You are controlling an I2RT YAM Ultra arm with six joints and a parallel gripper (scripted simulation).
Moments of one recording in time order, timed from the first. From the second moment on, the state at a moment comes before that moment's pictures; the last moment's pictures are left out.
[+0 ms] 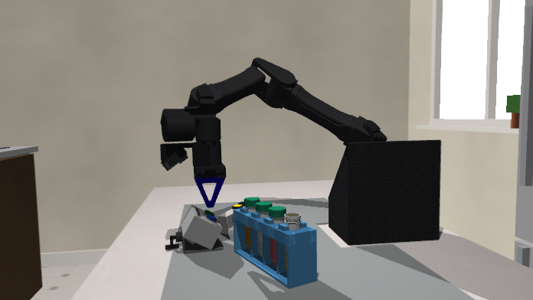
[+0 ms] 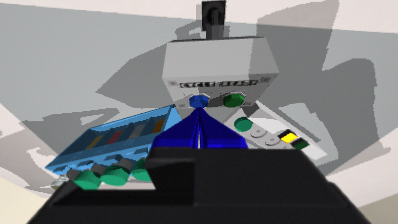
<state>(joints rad) 0.28 2.61 1.85 -1.06 0.77 0.29</state>
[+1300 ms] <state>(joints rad) -0.03 2.03 1.38 -0.88 0.80 0.49</state>
